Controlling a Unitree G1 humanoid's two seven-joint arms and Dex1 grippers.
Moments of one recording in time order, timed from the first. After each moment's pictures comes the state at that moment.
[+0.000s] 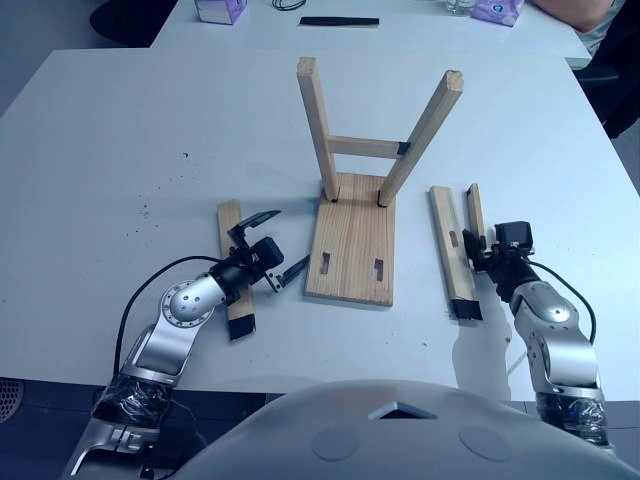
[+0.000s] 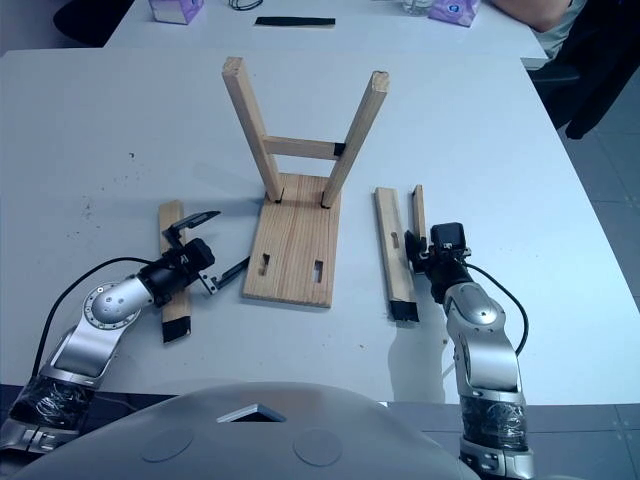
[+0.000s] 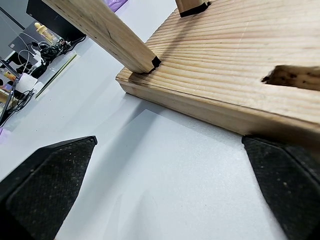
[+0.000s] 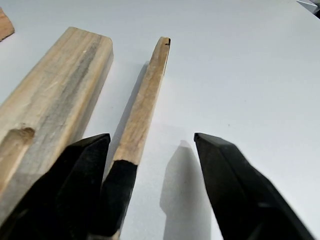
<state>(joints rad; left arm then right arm) 0.21 0.57 -0.16 -0.13 0.11 -0.19 -0.55 0.29 -0.27 -0.10 -0.30 0.08 0.46 0.21</state>
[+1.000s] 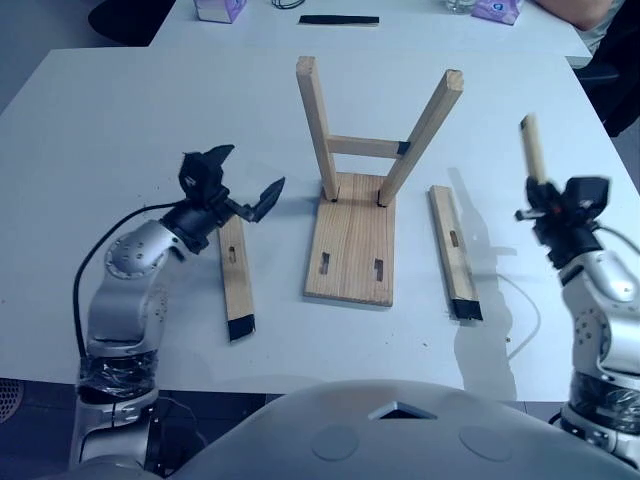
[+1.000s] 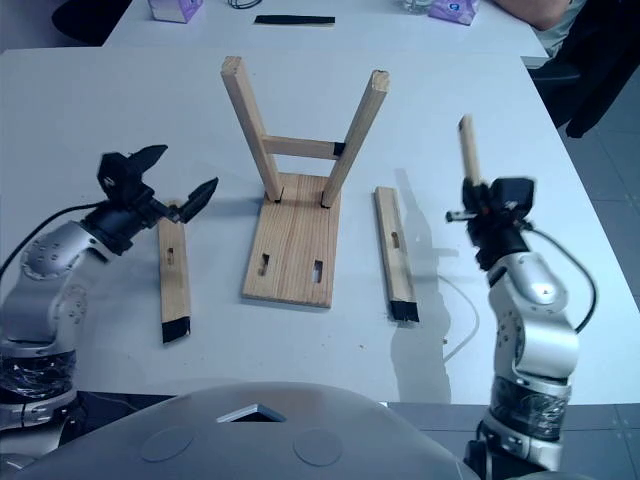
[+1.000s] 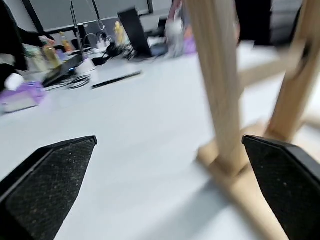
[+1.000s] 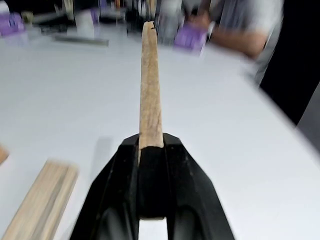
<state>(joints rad) 0.01 0.51 0.17 -0.44 -0.55 0.48 -0.54 0.11 -0.38 -0.34 -0.48 0.24 0.53 0.25</state>
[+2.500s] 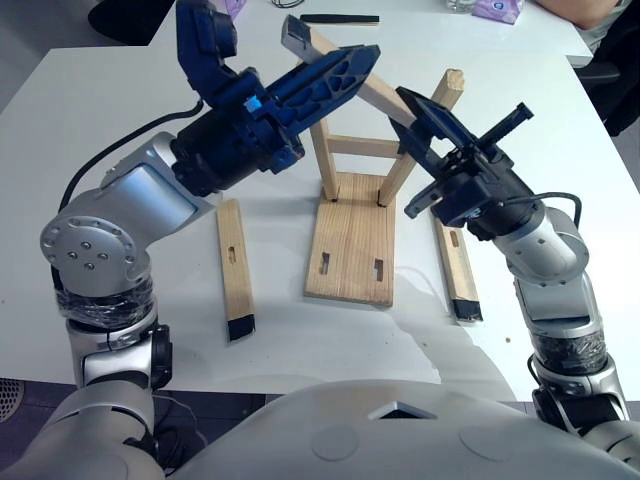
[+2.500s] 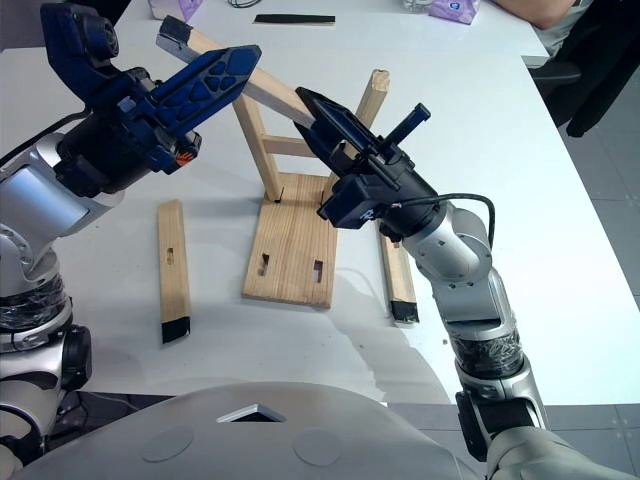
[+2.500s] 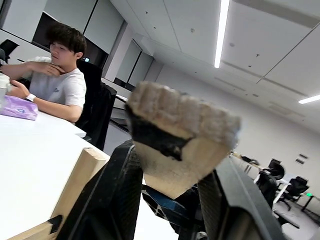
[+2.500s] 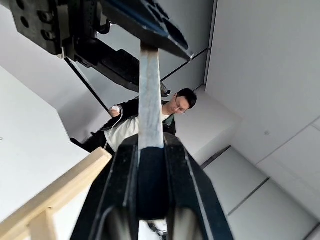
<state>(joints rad) -0.42 0.56 0.11 -0.54 -1.67 0.76 -0.11 -0.12 -0.40 0.17 -0.53 -0.16 -0.25 0.42</state>
